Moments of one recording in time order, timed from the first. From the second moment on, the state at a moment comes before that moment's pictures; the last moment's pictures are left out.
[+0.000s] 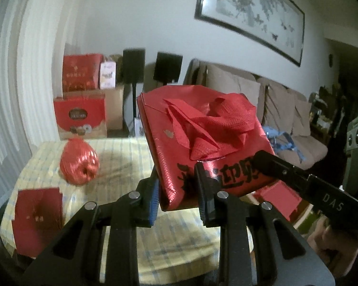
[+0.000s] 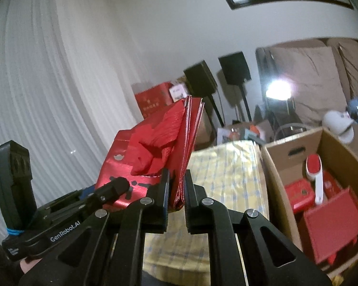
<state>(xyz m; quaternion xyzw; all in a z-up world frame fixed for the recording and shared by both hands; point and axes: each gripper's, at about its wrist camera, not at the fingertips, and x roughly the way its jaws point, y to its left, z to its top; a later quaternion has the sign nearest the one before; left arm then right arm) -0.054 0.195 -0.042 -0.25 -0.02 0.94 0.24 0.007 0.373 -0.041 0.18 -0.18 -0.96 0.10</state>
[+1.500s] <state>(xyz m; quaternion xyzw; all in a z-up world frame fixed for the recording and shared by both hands) -0.035 0.283 0.001 -0.17 -0.02 0.93 0.31 0.056 0.452 0.002 0.11 -0.14 -0.98 0.04</state>
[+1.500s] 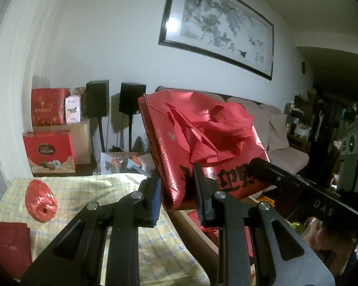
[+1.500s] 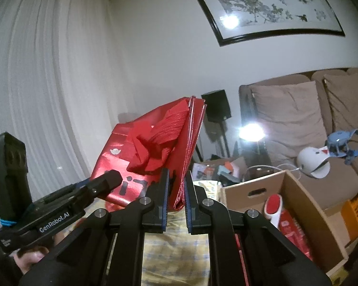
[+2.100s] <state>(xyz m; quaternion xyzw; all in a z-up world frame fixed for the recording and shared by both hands) -0.034 0.299 0.012 -0.16 -0.01 0.93 0.33 0.069 0.464 0.011 0.09 -0.12 -0.99 0.01</state>
